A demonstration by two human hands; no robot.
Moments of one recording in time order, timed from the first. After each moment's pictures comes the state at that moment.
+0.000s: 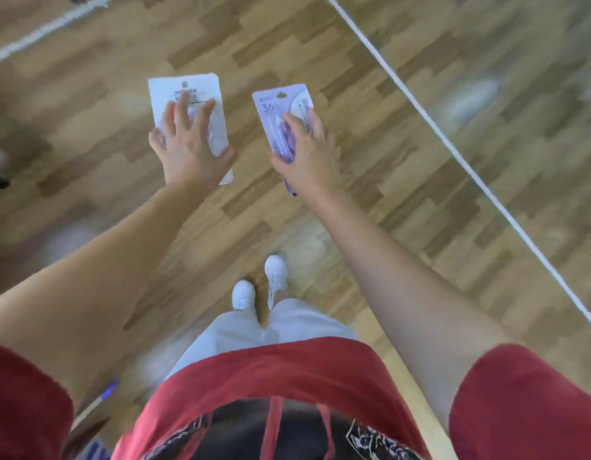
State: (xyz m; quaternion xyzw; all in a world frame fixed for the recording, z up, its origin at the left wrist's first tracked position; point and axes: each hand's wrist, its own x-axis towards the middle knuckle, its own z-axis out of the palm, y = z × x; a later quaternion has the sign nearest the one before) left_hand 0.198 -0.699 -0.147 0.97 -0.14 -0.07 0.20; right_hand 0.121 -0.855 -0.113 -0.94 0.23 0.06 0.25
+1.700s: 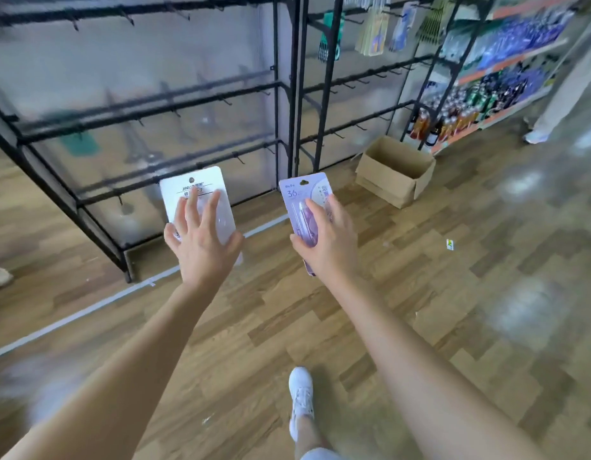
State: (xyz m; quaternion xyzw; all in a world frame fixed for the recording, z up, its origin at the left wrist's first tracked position) left_hand 0.751 -1.013 -0.014 0.94 -0.06 0.16 0.28; right_hand 0.697 -1.196 -0.001 -0.94 0.10 -0.17 0.27
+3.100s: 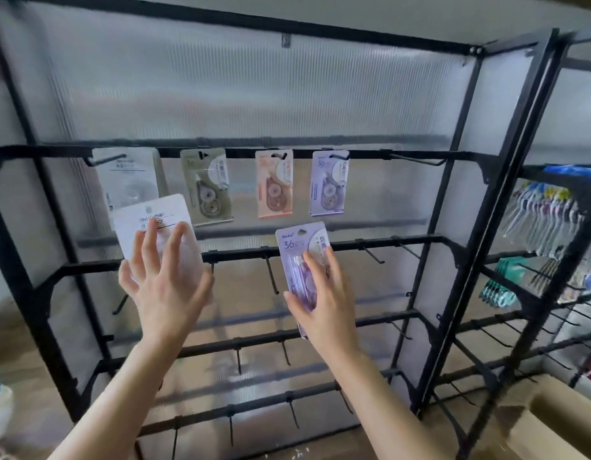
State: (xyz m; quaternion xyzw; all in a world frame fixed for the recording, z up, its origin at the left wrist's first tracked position) left_hand 1.303 -0.820 0.168 0.87 0.06 0.44 0.23; right_hand 1.311 -1.034 0.143 -0.86 -0.15 -0.36 0.34
